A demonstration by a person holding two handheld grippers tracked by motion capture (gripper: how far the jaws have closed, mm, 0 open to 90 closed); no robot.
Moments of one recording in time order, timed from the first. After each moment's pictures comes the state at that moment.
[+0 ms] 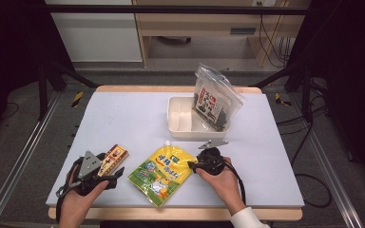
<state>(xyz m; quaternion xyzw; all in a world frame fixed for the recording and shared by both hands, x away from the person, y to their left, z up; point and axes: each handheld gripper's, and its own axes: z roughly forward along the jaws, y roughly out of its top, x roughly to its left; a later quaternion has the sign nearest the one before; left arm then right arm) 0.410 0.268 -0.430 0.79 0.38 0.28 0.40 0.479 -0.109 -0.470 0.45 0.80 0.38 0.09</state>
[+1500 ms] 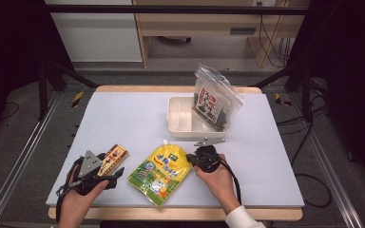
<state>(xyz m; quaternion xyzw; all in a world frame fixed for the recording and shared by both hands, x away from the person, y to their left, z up) 0.412 0.269 -0.432 0.79 0.38 0.27 0.40 0.480 -0.094 -0.457 0.44 0.80 0.41 0.10</state>
